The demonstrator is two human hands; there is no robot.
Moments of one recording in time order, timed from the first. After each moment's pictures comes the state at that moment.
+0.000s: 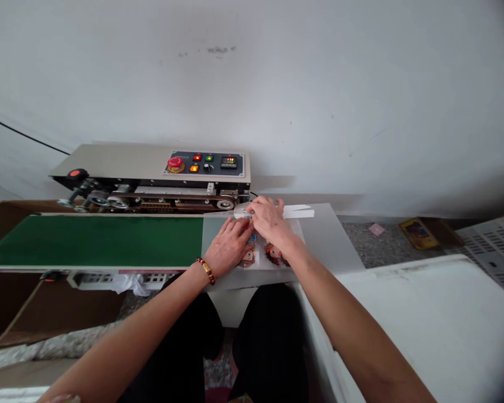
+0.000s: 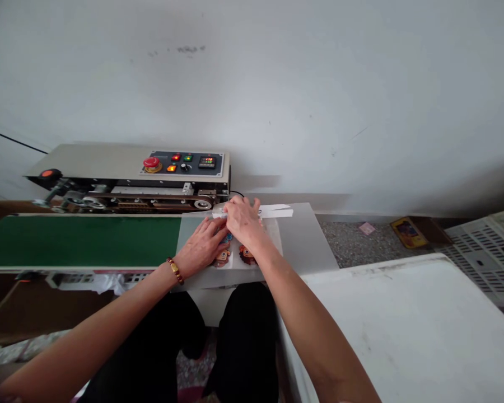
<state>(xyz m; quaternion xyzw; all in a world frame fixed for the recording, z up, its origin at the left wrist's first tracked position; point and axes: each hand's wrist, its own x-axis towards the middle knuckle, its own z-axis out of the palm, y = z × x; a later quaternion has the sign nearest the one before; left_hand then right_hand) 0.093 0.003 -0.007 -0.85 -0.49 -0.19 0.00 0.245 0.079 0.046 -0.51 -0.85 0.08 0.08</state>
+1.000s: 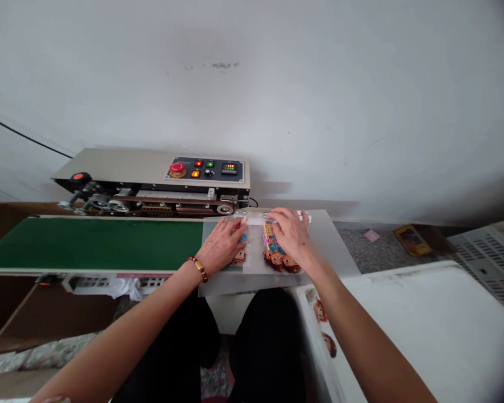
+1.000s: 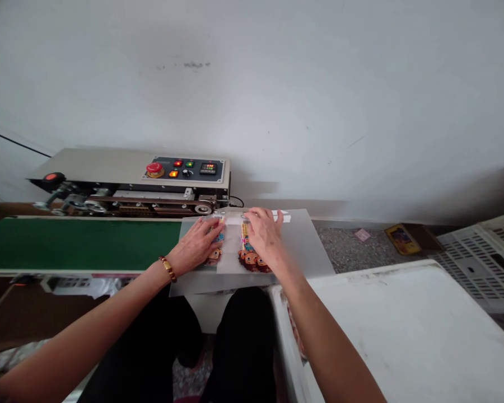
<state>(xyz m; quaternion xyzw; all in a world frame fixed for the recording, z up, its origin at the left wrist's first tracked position) 0.074 0.012 -0.003 -0.85 -0.49 -0.19 -0.01 0.301 0.062 0.038 -0.54 -0.82 0.07 0.16</state>
